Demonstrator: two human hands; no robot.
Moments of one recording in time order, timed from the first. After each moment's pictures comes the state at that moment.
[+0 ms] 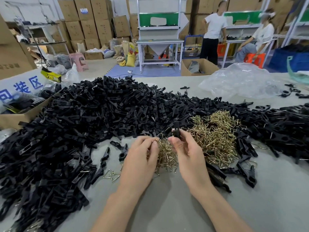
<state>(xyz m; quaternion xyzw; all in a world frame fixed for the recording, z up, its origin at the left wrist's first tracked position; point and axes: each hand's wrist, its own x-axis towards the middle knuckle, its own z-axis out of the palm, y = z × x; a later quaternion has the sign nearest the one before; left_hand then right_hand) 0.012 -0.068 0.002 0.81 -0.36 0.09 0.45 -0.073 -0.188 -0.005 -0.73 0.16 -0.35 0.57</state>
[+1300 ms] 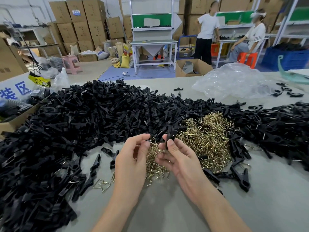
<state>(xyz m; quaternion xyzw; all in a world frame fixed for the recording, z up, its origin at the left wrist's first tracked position) 0.002 -0.076 0.015 0.72 -0.29 0.05 0.63 -0.073 -0.196 0.008 -0.45 0.14 -0.24 0.85</state>
